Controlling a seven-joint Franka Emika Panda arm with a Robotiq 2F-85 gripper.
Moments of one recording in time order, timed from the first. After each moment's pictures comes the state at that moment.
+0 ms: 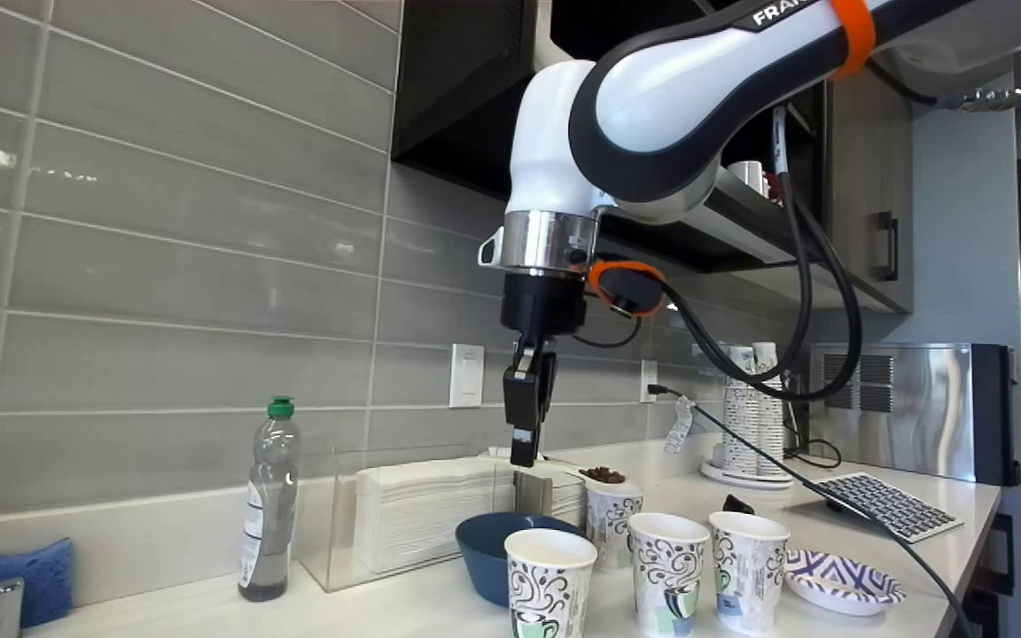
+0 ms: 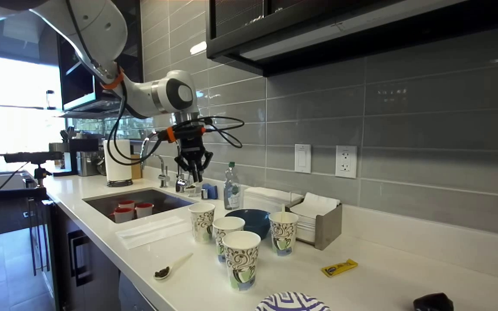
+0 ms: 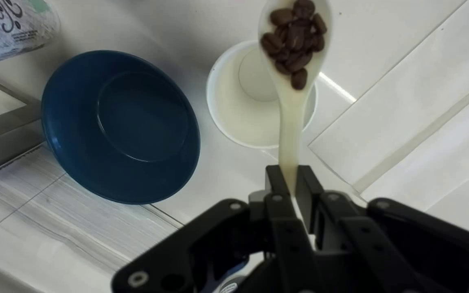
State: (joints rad) arm 0.21 0.05 0.19 -1.96 -0.16 2.13 -0.12
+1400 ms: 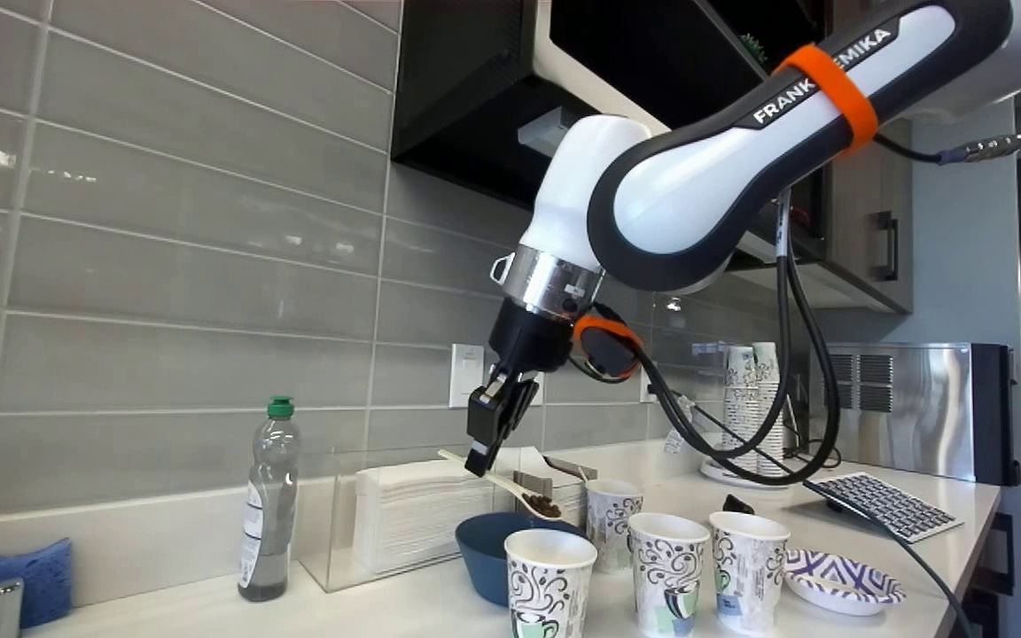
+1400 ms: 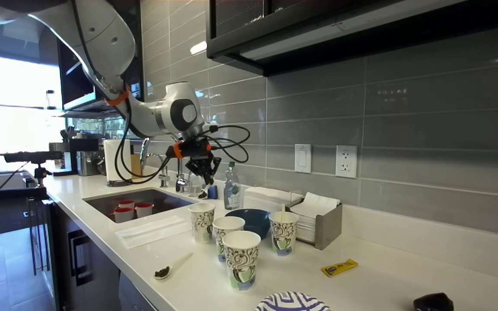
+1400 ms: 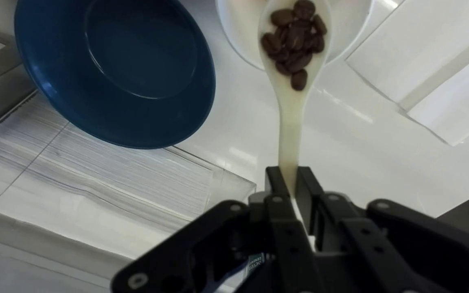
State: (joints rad) arm 0.20 0.07 0.16 -2.10 -0.16 2.57 -0.03
